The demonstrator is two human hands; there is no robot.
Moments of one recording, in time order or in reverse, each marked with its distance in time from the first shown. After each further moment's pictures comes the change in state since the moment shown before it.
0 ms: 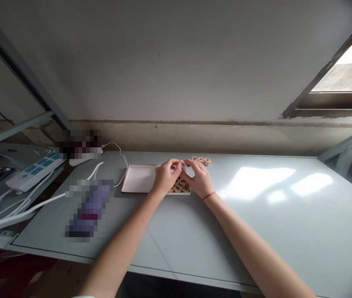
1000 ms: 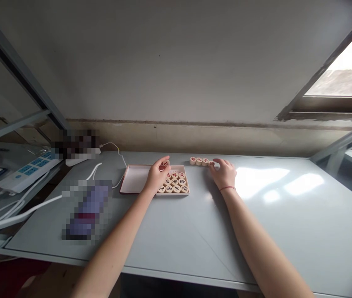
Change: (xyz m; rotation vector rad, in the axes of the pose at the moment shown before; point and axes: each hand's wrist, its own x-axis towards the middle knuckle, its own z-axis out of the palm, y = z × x) left_hand 0.002 -0.031 -0.010 -0.429 0.012 -0.286; right_hand -0.009 0.077 -0.036 -0.418 -0.013 0.647
